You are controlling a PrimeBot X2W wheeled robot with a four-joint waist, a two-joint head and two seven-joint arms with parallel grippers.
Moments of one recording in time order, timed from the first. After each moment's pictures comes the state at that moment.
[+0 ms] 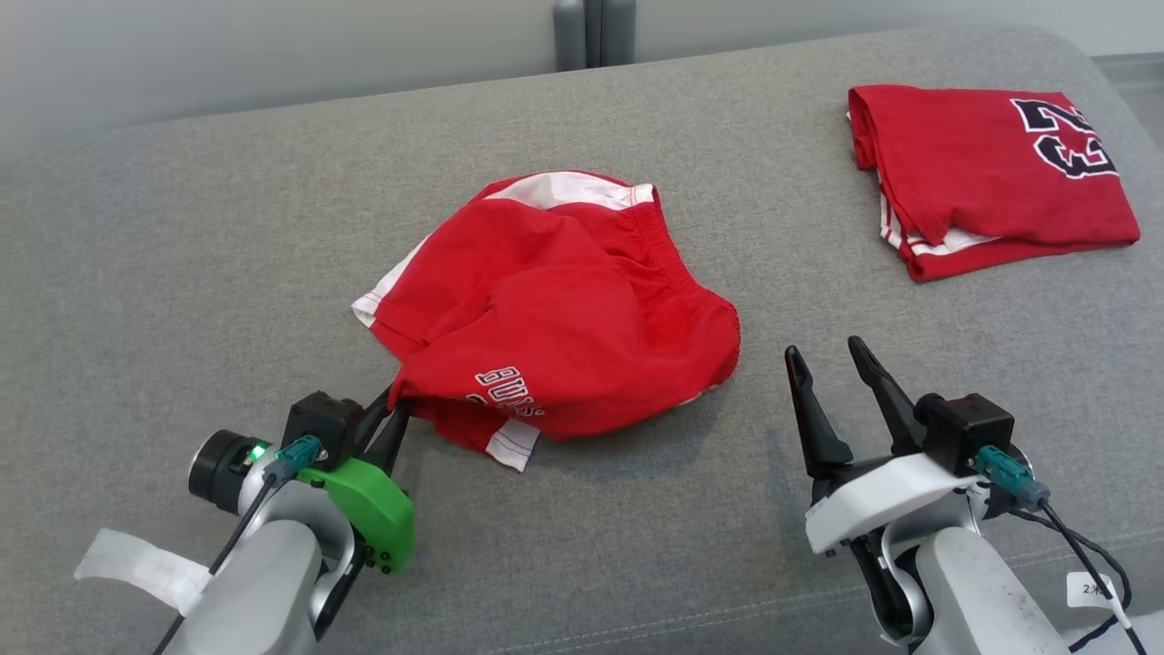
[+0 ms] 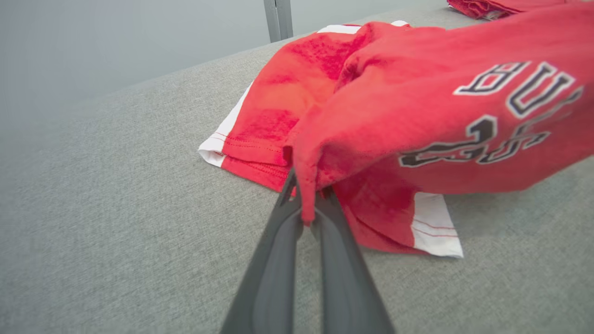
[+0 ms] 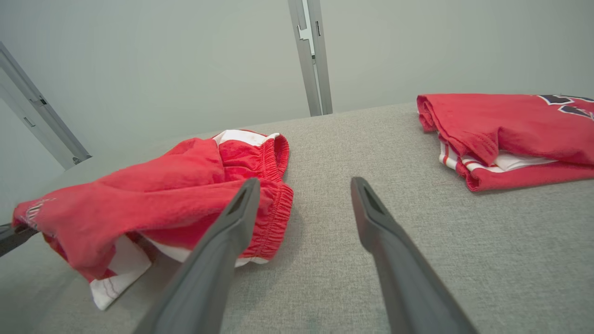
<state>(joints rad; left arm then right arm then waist) -0.49 0.24 -0.57 0.73 -0.39 -0.13 -0.26 -0.24 -0.05 0.15 0.34 0.25 0.13 -0.26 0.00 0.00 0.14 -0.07</state>
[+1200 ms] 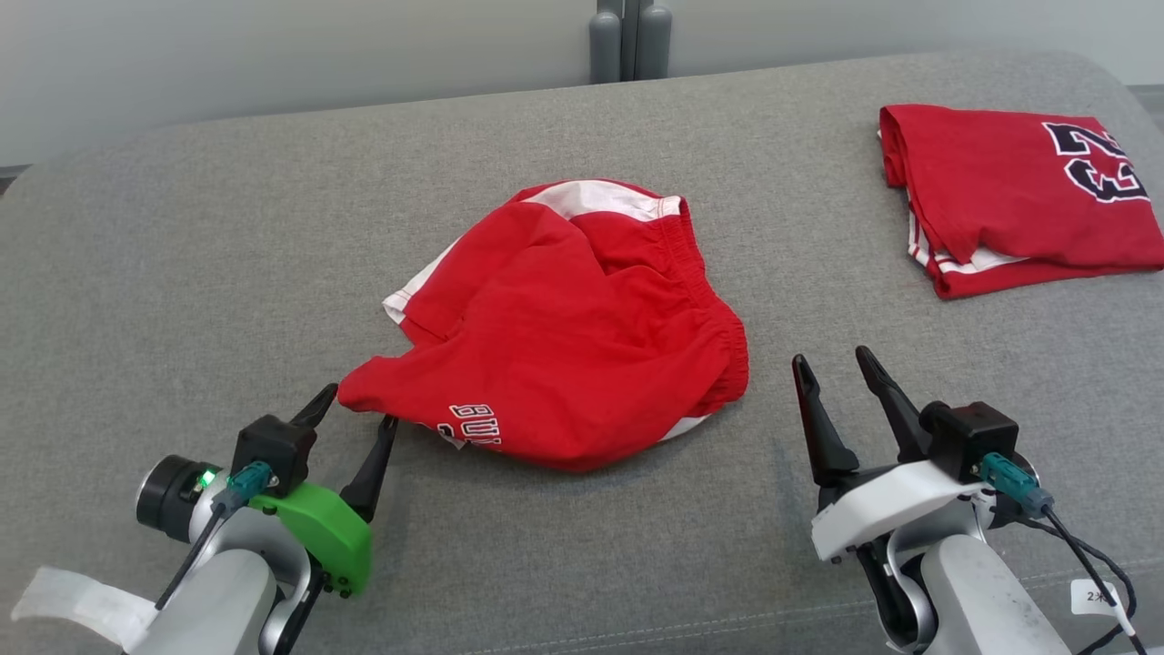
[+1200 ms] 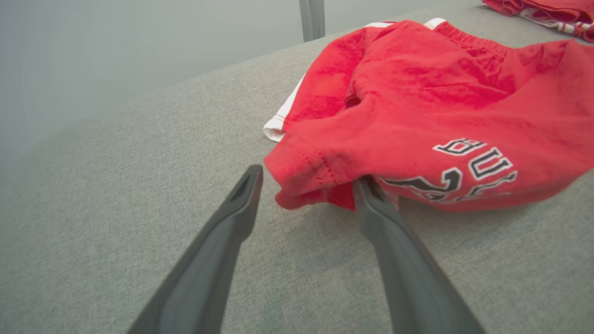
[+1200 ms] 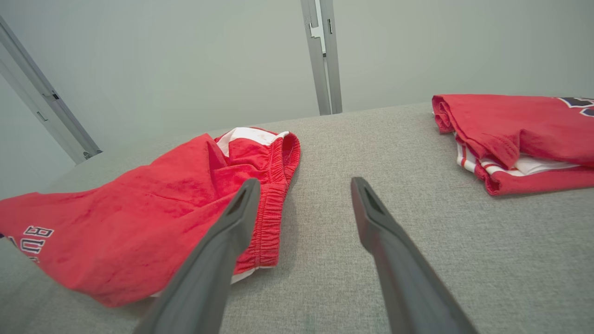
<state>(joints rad) -0.41 0.39 -0.63 0.56 -0.48 -0.05 -0.21 -0.22 -0.05 0.14 0.35 0.25 0.13 -0.26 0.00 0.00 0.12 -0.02</state>
